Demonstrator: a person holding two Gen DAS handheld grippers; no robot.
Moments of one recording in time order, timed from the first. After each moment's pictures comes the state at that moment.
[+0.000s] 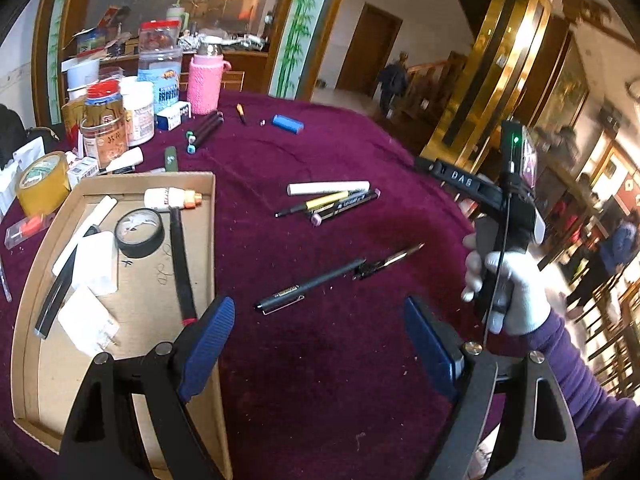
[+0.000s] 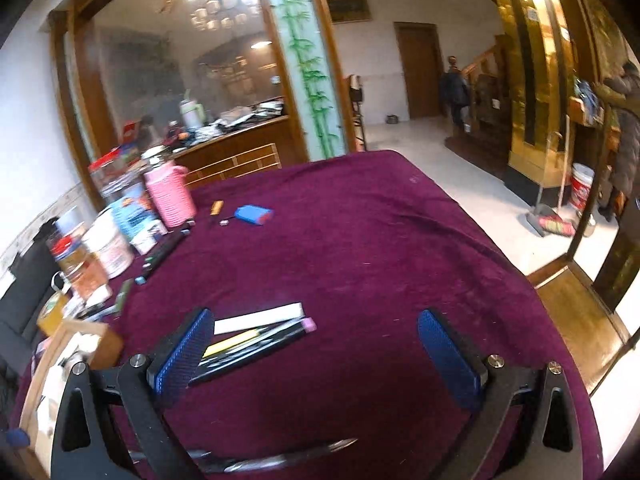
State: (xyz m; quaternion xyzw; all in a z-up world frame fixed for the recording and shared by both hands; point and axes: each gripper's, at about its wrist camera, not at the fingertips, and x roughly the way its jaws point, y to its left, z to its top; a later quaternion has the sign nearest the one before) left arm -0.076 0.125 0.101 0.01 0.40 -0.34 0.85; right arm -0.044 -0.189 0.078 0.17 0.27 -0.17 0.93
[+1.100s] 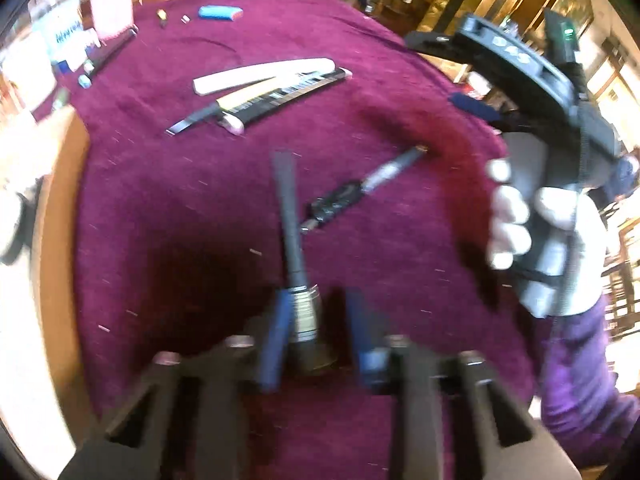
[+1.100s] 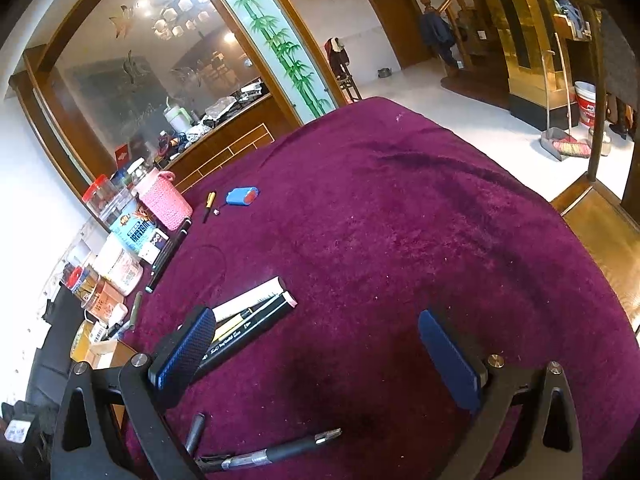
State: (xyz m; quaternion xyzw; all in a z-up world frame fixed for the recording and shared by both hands) left arm -0.051 0.021 0.023 0.11 0.55 -0.38 0.74; right arm -0.058 -0.232 0.043 0.29 0.30 -0.13 0.90
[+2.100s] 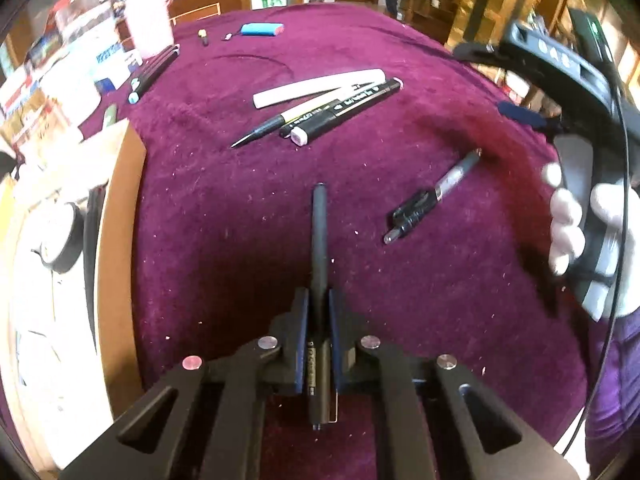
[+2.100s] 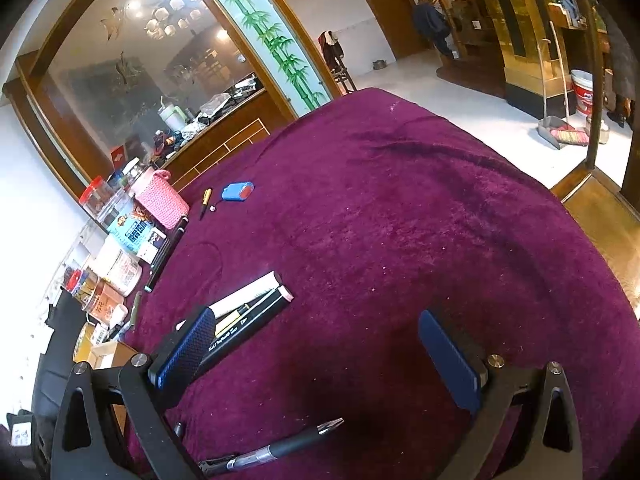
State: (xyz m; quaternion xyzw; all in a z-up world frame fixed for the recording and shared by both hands) left arm -0.038 0.033 0.024 0.16 0.50 -0.30 0.79; right arm -0.058 -0.235 0.040 0.30 0.31 -0.13 0.89
